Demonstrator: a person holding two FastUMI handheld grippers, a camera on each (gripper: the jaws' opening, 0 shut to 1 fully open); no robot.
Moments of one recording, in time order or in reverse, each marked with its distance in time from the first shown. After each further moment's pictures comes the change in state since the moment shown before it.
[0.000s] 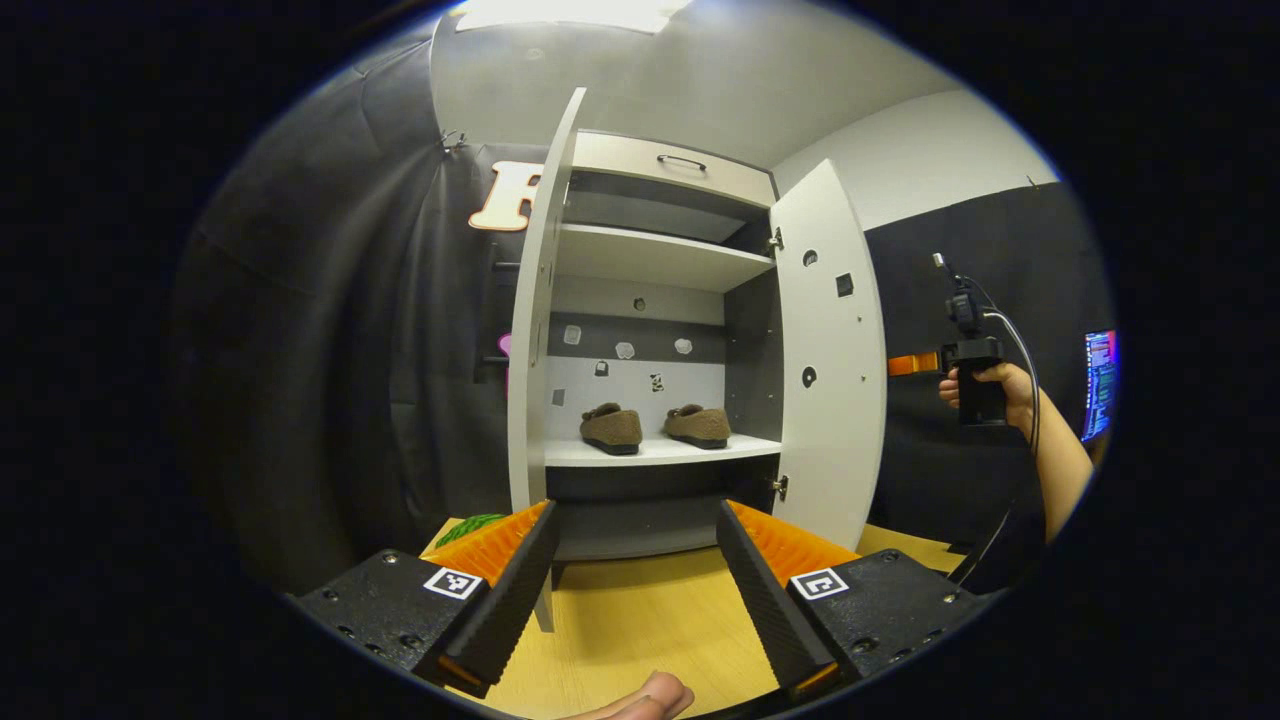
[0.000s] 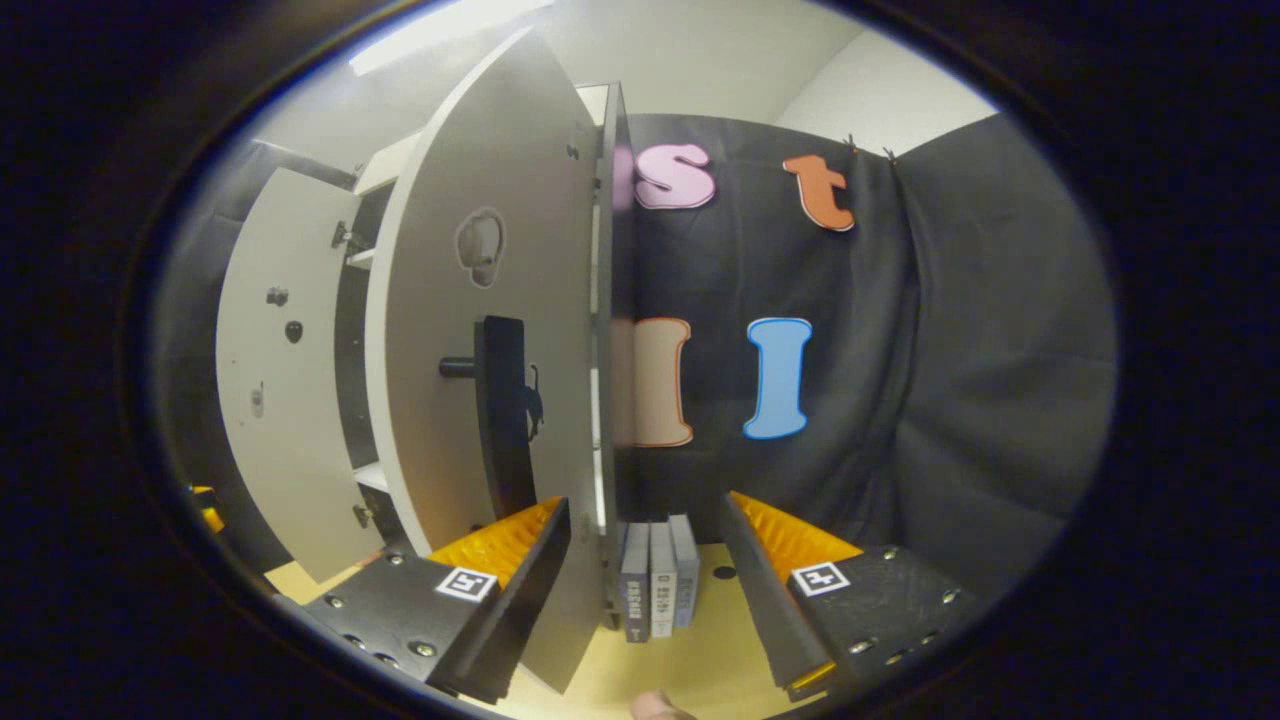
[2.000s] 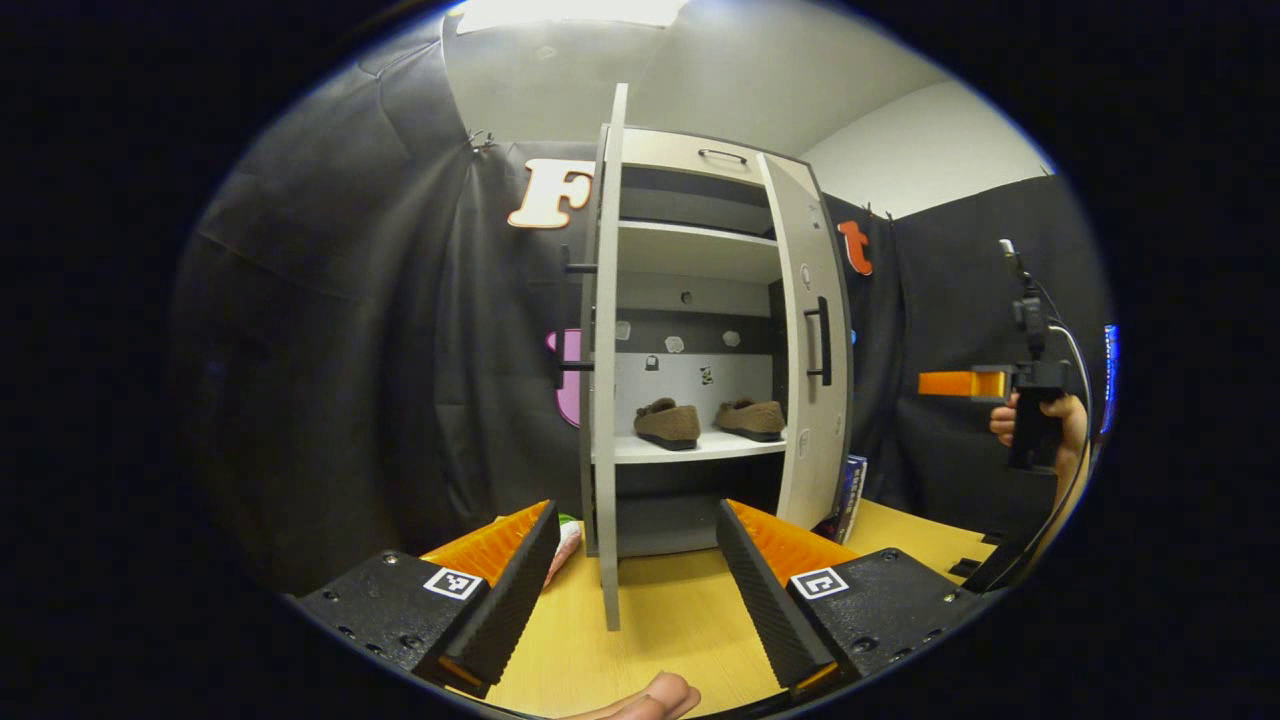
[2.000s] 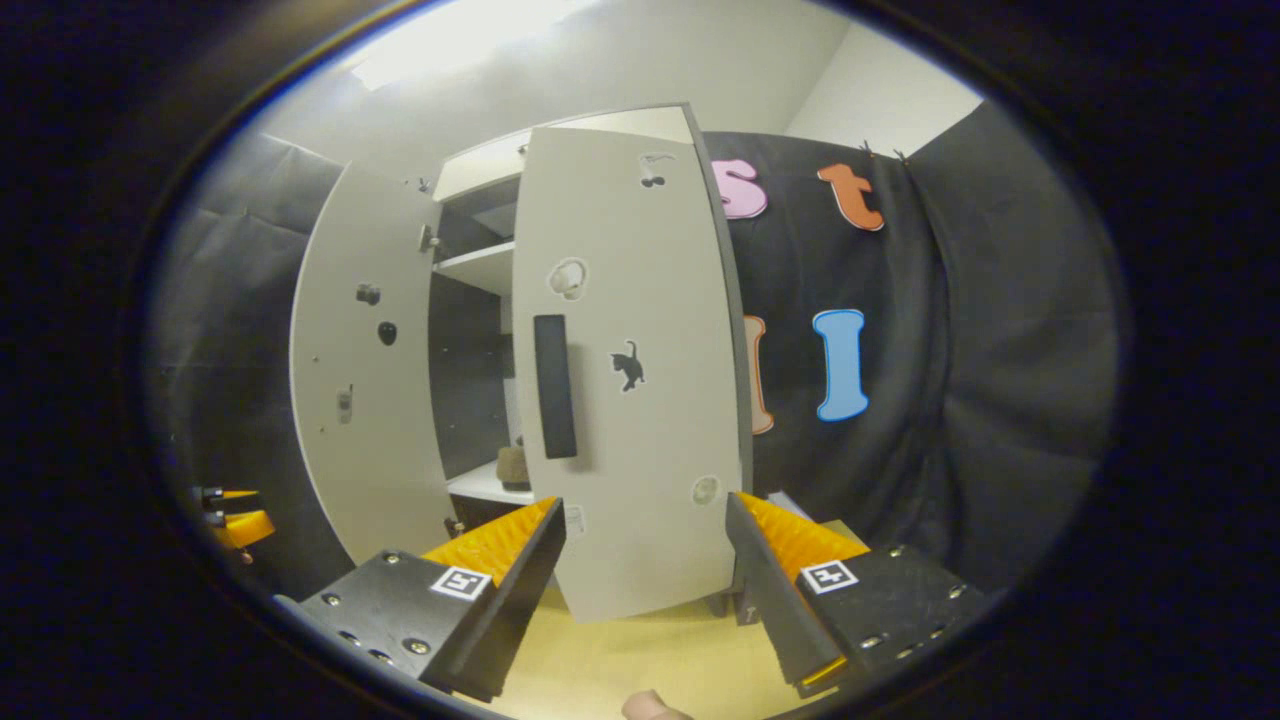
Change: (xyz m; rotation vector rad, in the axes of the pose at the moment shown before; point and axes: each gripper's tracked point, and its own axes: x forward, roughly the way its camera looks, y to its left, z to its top) left arm -0.007 0.076 0.011 0.037 0.028 0.143; right arm -0.078 0.152 -0.050 0.060 -0.054 0.094
